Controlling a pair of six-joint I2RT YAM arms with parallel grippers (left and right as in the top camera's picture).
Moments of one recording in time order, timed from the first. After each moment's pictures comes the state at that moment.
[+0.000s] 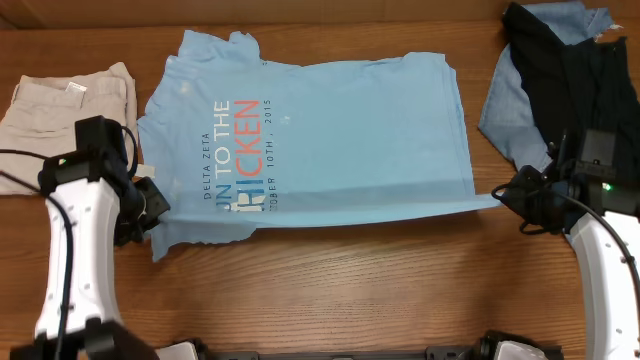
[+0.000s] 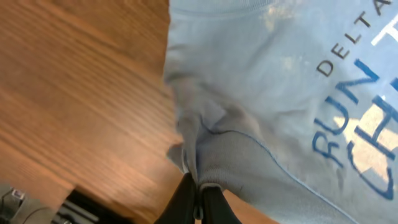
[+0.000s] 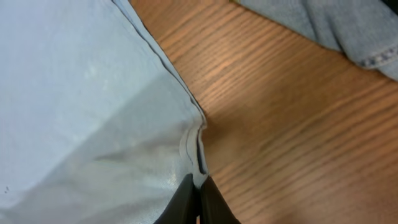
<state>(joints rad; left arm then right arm) 0.27 1.47 1.20 -1.24 -0.10 -0.39 -0.24 1.28 1.04 -1.00 -0.10 0.40</state>
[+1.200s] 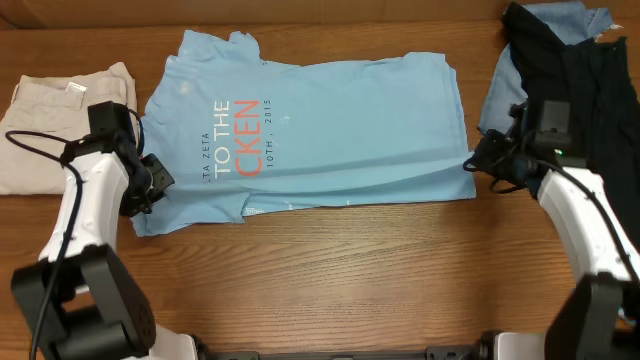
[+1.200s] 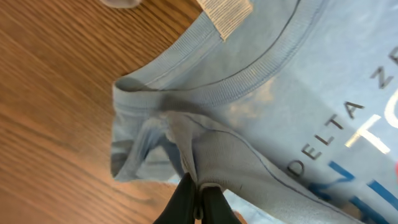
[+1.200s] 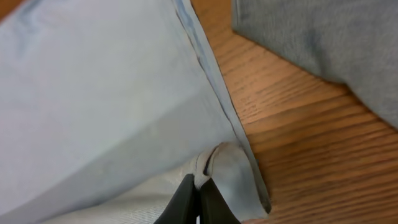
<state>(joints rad) 0.27 1.70 1.20 -0.92 -0.09 -0.42 -0.13 1.56 1.04 -0.56 -0.18 0.36</state>
